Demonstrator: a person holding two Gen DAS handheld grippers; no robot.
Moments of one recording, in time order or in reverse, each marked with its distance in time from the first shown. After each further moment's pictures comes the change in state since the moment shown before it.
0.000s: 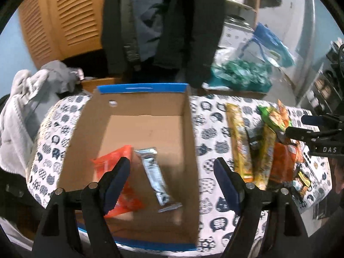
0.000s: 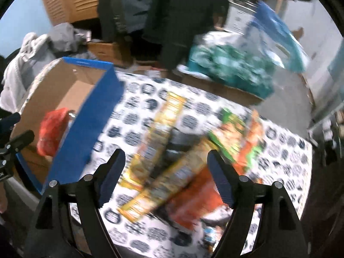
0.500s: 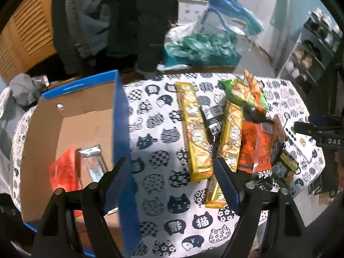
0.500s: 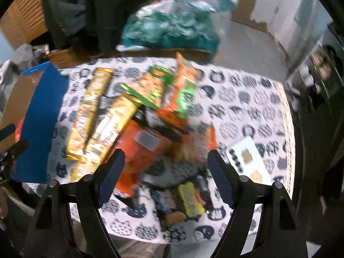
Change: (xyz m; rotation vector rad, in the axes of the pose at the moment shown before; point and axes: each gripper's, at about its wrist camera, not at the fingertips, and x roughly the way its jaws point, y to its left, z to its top) left arm 0.036 -0.095 -0.005 0.150 0.110 -0.105; right arm -0.006 -0.111 -0.080 0.258 0.082 -0.104
